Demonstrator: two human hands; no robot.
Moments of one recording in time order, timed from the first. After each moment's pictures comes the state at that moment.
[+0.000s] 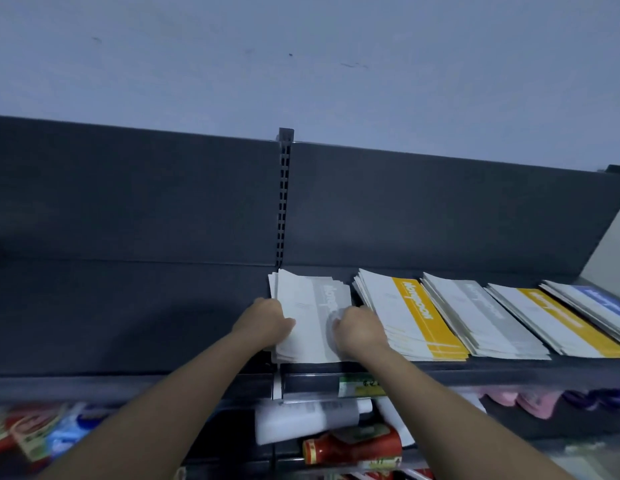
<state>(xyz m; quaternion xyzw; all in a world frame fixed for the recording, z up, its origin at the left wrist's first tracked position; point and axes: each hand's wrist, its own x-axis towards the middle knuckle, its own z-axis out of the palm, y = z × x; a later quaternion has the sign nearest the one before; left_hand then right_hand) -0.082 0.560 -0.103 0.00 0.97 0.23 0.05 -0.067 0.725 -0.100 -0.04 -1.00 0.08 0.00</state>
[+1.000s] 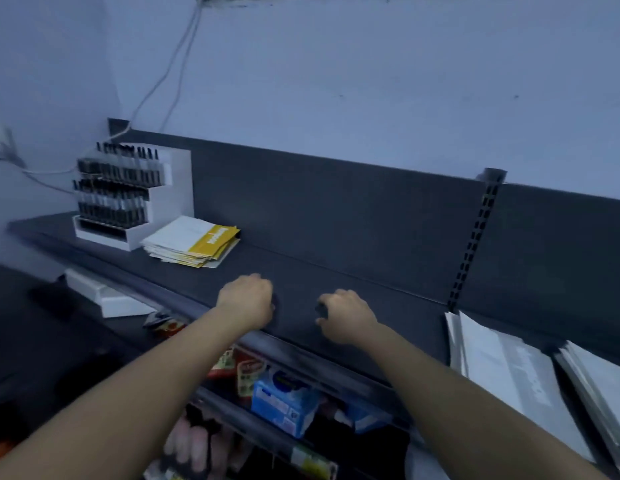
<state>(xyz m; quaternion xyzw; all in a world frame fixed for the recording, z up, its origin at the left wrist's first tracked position) 0.041 0.300 -0.060 -0.19 0.98 -0.01 -0.08 -0.048 0.457 -0.070 0.37 -0.93 0.05 -0.02</state>
